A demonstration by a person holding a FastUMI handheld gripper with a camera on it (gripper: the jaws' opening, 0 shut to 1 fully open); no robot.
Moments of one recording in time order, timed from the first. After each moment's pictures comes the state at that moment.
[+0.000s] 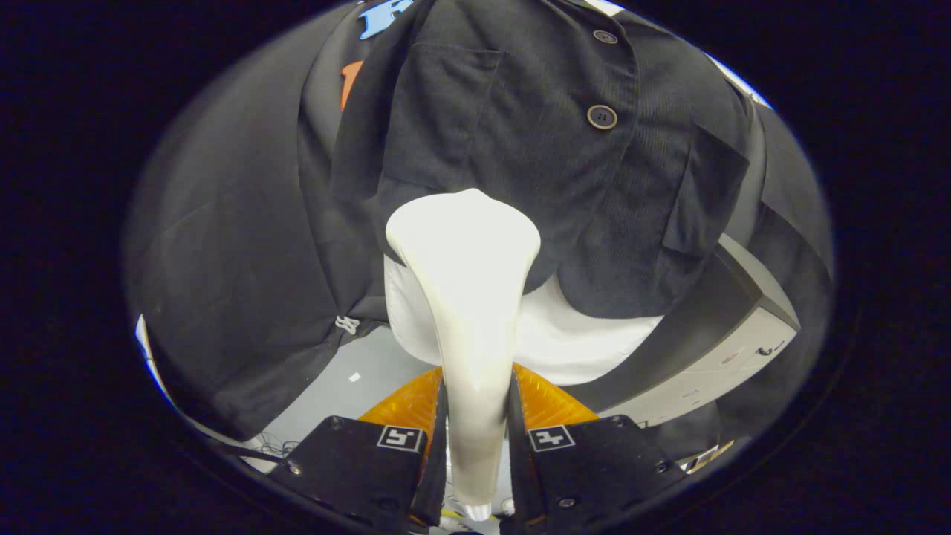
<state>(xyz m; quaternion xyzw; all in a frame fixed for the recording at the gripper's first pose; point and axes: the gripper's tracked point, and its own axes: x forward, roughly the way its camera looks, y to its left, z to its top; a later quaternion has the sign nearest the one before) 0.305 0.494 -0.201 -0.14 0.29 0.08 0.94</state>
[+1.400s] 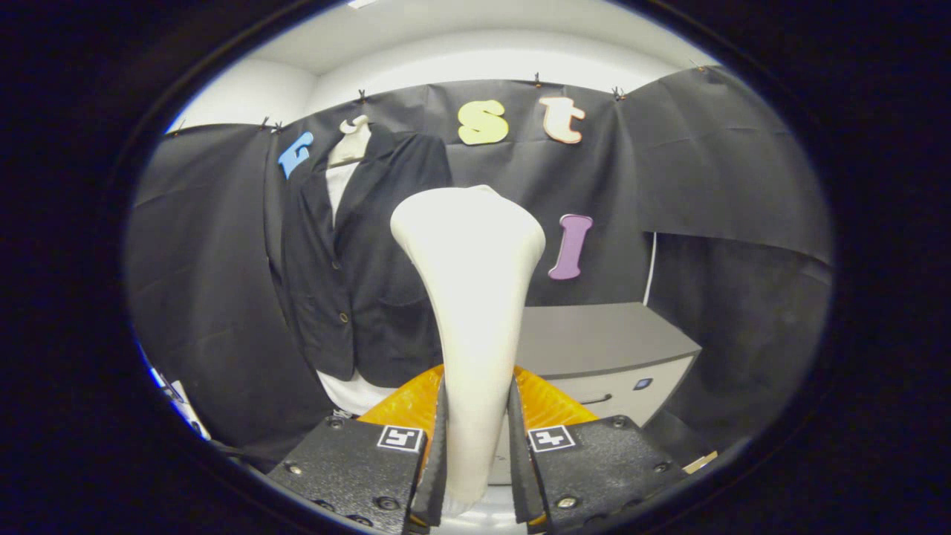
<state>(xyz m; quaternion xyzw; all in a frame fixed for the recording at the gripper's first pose) 0.185 0.164 0.064 0.00 0.08 0.07 0.99</state>
